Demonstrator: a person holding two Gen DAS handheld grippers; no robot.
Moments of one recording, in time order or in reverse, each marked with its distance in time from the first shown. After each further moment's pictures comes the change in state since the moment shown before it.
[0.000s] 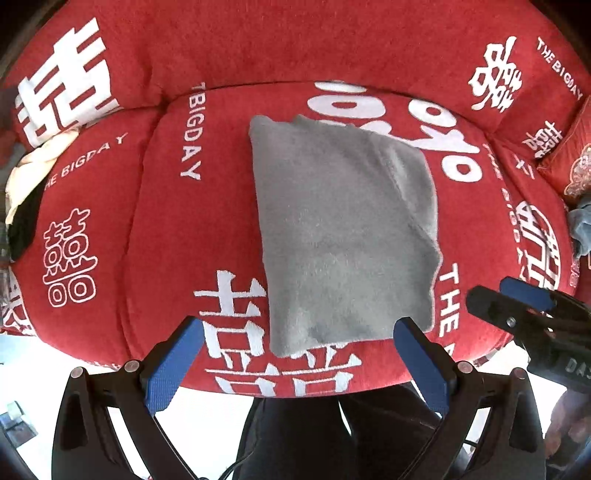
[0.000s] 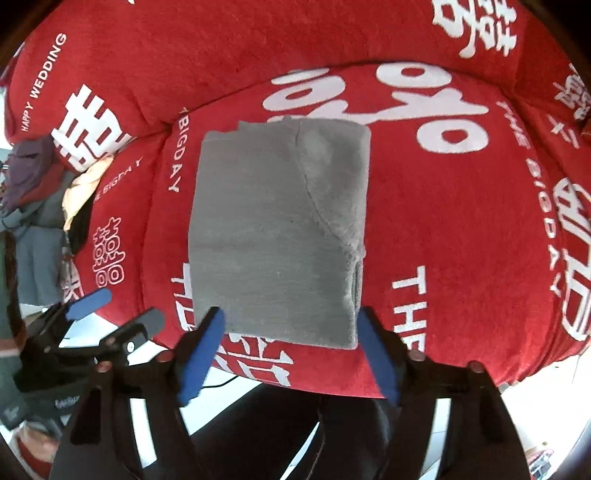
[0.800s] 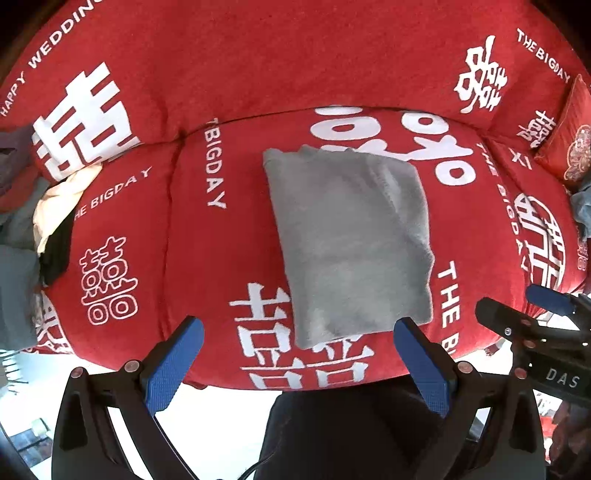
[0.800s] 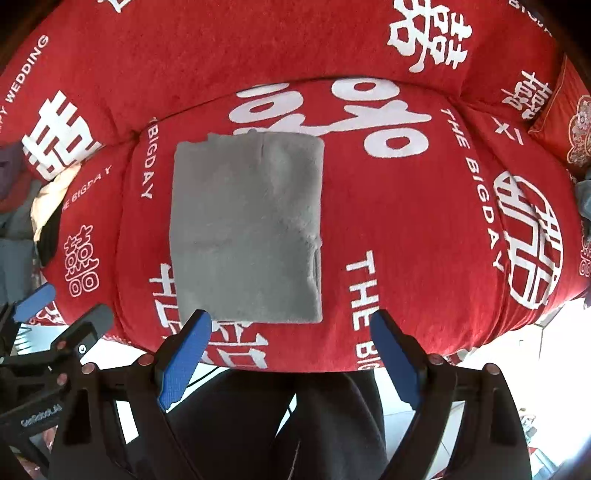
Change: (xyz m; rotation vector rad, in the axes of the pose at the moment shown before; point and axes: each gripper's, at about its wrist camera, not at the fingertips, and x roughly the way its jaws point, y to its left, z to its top) left arm -0.054 -0.005 0.009 0.081 -0.024 0.092; right arm -0.046 0.017 -0.010 0.054 0.008 -0.179
